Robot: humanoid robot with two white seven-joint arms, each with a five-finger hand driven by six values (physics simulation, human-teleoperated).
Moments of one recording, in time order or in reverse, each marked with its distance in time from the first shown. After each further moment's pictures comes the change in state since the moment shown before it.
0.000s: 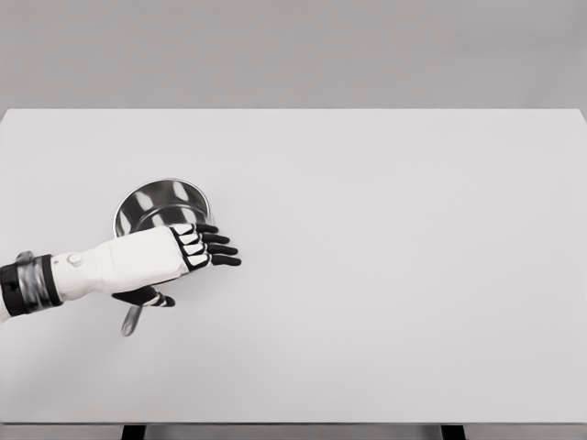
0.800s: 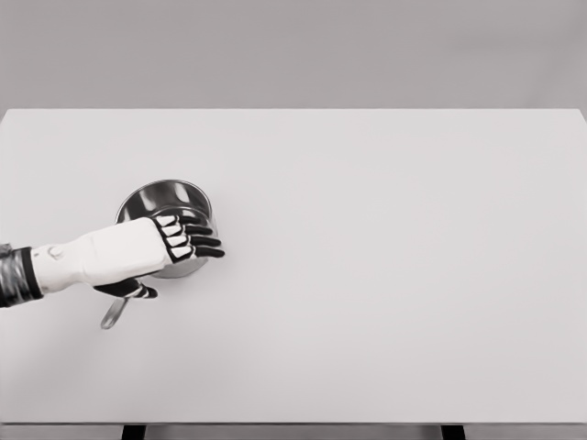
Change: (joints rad) left arm 0.005 0.050 0.033 0.000 -0.005 0.000 0.000; right arm 0.000 0.000 0.000 0.000 0.000 0.000 0.000
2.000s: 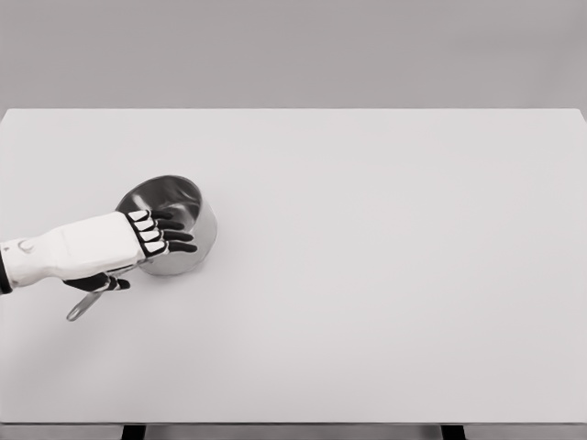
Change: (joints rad) left arm 0.005 0.089 0.023 0.011 -0.010 0.000 0.000; right arm 0.000 0.000 0.000 0.000 0.000 0.000 0.000
